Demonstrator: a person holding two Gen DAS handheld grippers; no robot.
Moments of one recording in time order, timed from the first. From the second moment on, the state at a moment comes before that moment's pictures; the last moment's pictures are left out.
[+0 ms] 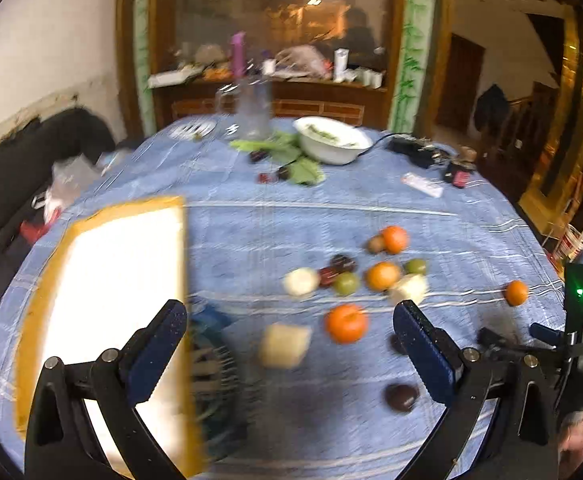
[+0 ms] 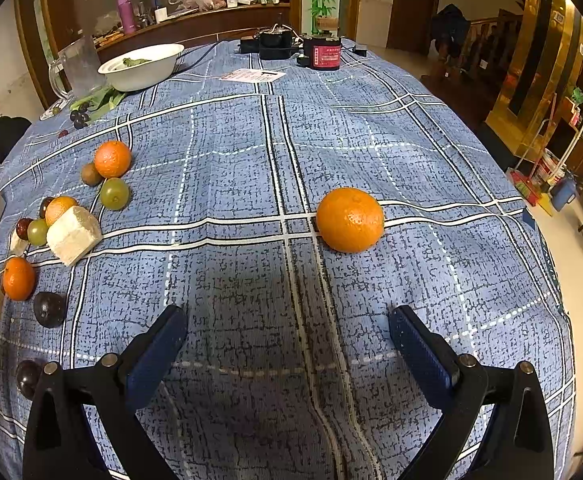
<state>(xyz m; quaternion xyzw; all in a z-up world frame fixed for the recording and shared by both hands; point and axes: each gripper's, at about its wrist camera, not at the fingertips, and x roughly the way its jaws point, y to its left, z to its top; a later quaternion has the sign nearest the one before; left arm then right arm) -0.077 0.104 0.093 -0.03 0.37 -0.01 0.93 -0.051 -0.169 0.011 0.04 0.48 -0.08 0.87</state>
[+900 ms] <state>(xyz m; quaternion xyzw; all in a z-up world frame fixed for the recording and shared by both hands) -0.043 0.111 0.043 0.00 0.44 -0.09 0.90 -0.092 -0.038 0.031 0.03 0.47 0.17 0.87</state>
